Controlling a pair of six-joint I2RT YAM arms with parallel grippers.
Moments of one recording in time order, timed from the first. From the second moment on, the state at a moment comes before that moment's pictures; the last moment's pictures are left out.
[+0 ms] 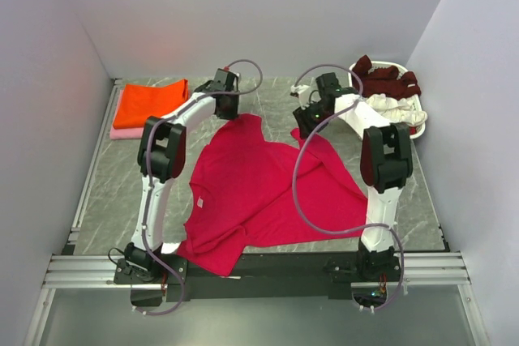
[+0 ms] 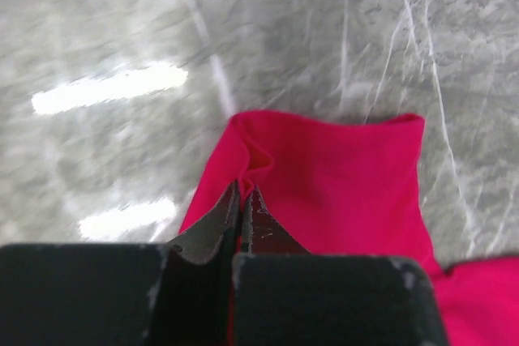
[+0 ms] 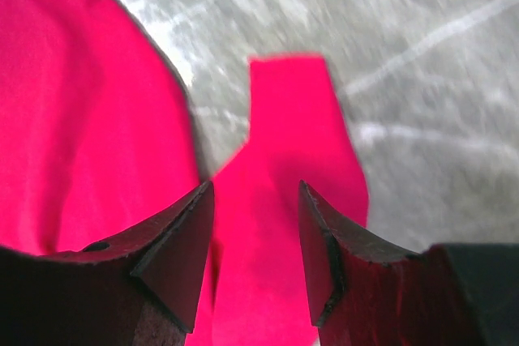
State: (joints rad) left arm -0.37 2.35 1.96 -0.52 0.01 -0.25; right arm 0.20 2.05 1.62 -0.71 -0.39 -0.46
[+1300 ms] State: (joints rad) left arm -0.29 2.19 1.82 -0.43 0.15 -0.29; right arm 0.36 2.30 1.91 -0.78 -0.01 -0.39
